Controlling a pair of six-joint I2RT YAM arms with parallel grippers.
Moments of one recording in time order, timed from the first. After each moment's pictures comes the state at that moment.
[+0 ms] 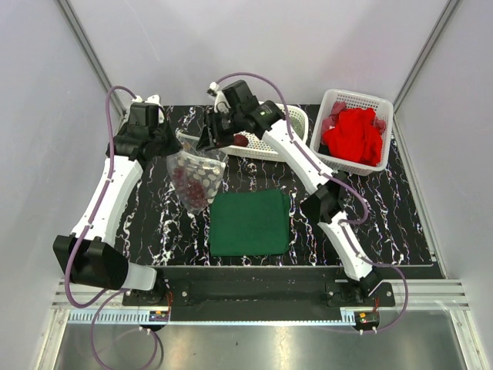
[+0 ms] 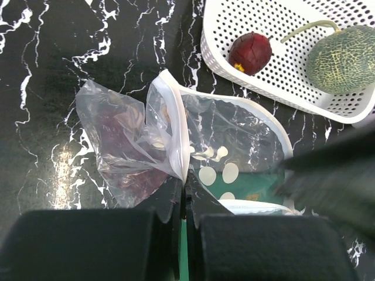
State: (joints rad) left arm -0.15 1.38 1.41 -0.72 0.04 -0.42; right arm 0.69 2.44 2.74 -0.96 -0.51 0.53
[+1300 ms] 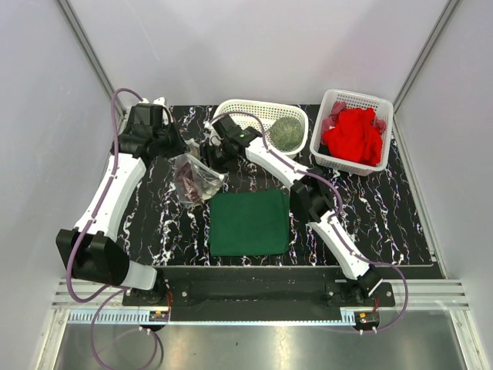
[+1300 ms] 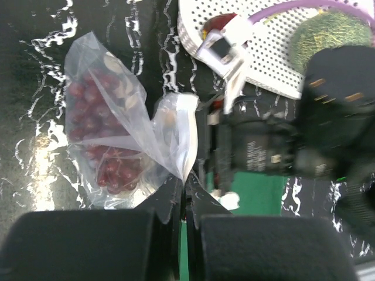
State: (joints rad) left arm -0.16 1.42 1.41 -0.72 0.12 -0.46; right arm 0.75 2.61 2.50 -0.81 -0.59 0.59
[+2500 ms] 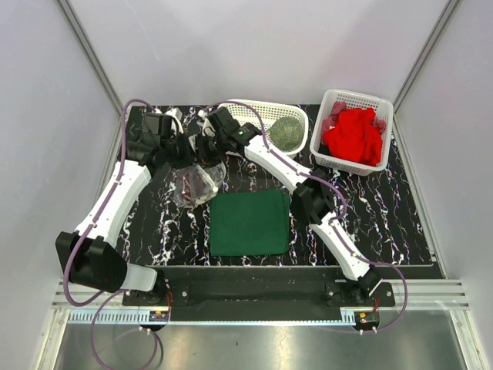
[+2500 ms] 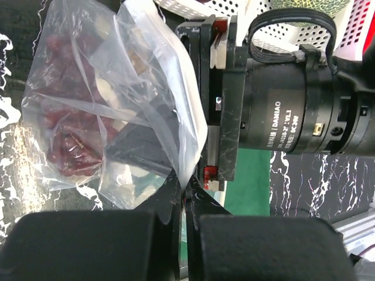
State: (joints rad) left arm -0.23 1.38 1.32 -0.72 0.21 -0.48; right arm 0.78 2.56 2.57 -0.74 -0.58 0.64
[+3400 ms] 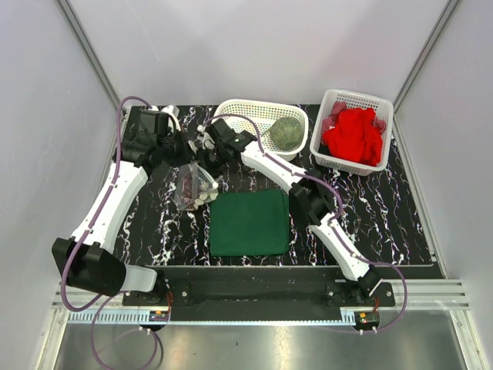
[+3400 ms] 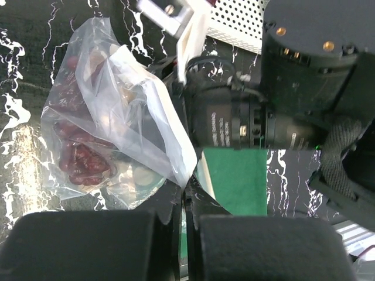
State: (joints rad) left arm -0.23 1.35 1.36 -0.76 0.19 -0.48; right arm 0.79 2.56 2.45 -0.75 -0.57 0.59
